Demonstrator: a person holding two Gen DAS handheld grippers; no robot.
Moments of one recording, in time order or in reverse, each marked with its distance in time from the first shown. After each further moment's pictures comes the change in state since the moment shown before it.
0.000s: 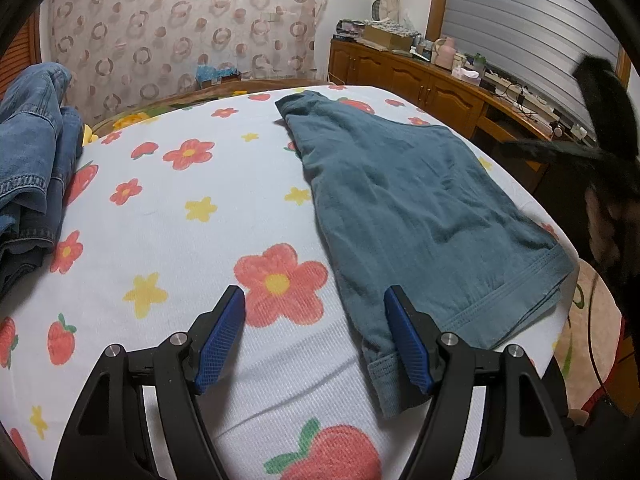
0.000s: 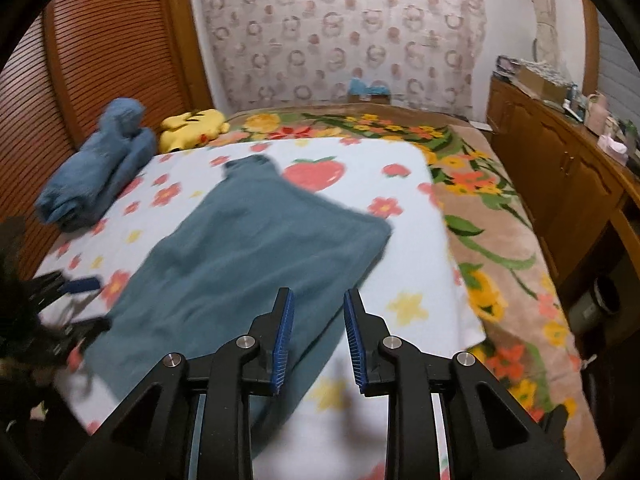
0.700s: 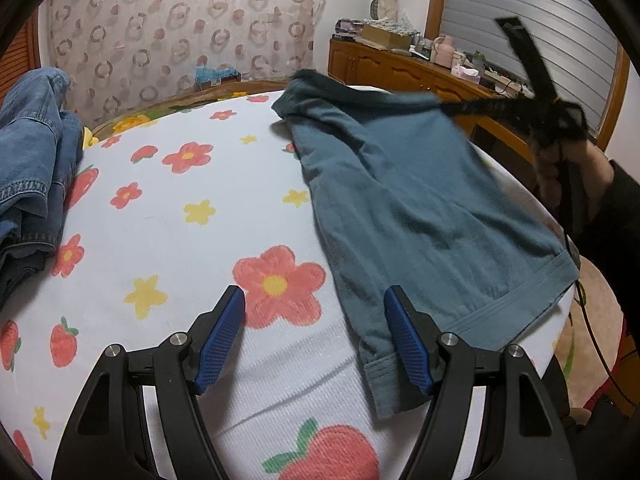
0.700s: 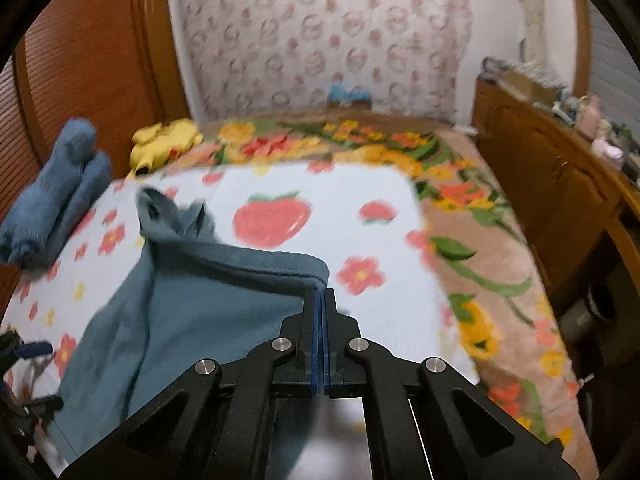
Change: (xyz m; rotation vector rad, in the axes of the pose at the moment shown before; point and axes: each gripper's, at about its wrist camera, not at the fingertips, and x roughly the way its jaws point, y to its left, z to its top) left arm 0.000 -0.003 0.000 0.013 0.003 0.010; right arm 0.081 -0.025 0.063 0.026 -0.036 -0.096
